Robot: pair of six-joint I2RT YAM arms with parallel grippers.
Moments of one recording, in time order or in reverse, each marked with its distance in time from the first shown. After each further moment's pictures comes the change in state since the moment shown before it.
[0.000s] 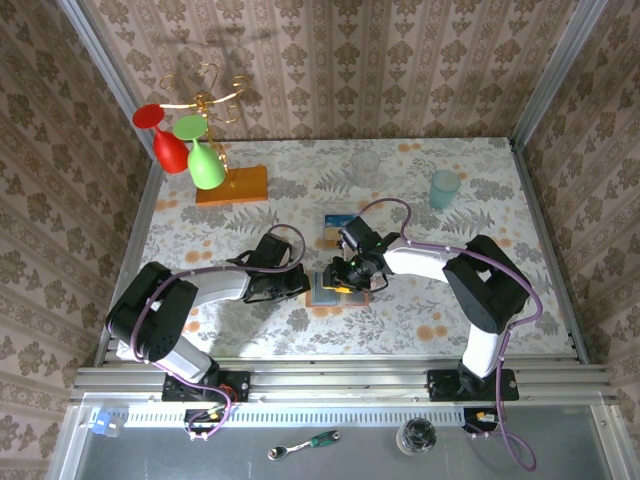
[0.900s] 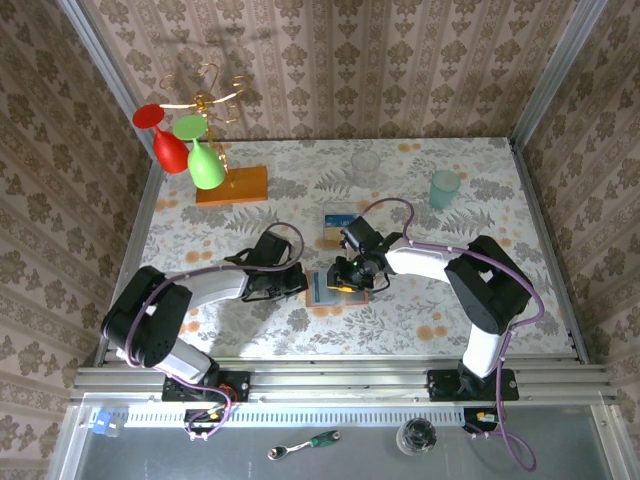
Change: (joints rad) left arm 0.000 -0.046 0.027 -0.089 -0.032 0.013; right arm -0.014 -0.009 -0.011 -0.011 0.032 -0.005
